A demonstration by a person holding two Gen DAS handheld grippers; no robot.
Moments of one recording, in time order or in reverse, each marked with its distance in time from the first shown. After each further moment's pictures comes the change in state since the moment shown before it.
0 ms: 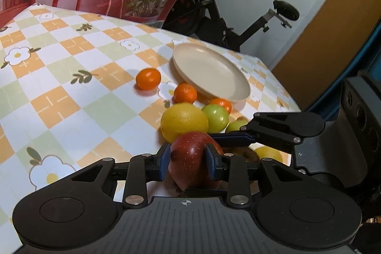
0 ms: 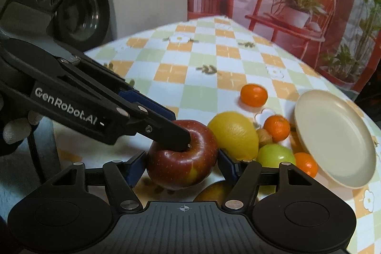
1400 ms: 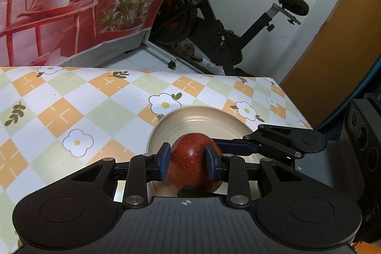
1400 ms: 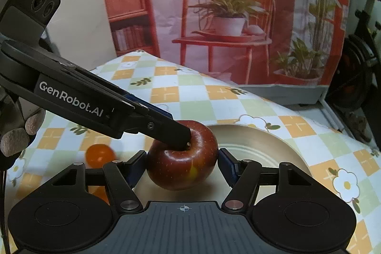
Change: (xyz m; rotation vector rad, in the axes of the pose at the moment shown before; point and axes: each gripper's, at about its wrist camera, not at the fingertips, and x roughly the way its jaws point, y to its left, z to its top) left arm 0.153 -0.017 0.153 0.115 0.058 0.018; right arm 0.035 -0.212 0.027 0.198 -0.143 -0.087
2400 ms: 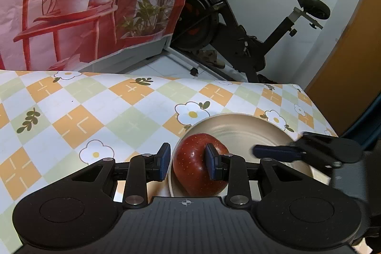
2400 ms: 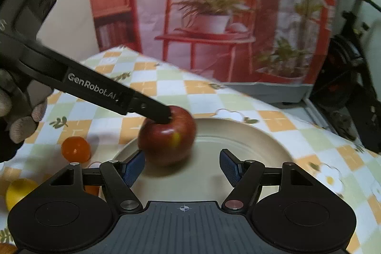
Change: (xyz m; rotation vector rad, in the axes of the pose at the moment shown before) left arm 0.013 0.007 0.006 -0.011 -0.036 0.120; right arm -0.007 -0.012 -0.012 -0.002 -0.007 -0.088
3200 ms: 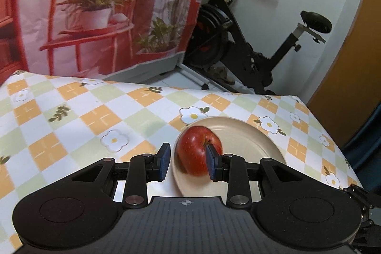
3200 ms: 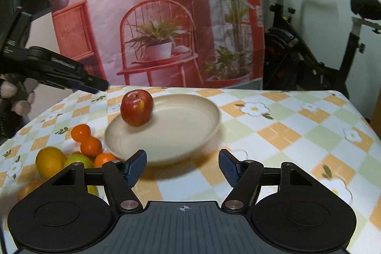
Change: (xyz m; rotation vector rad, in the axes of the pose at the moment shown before) left arm -0.066 -0.022 -0.027 -0.026 -0.091 0.077; right arm -0.133 -0.014 -0.125 0.254 -0.197 -0.141
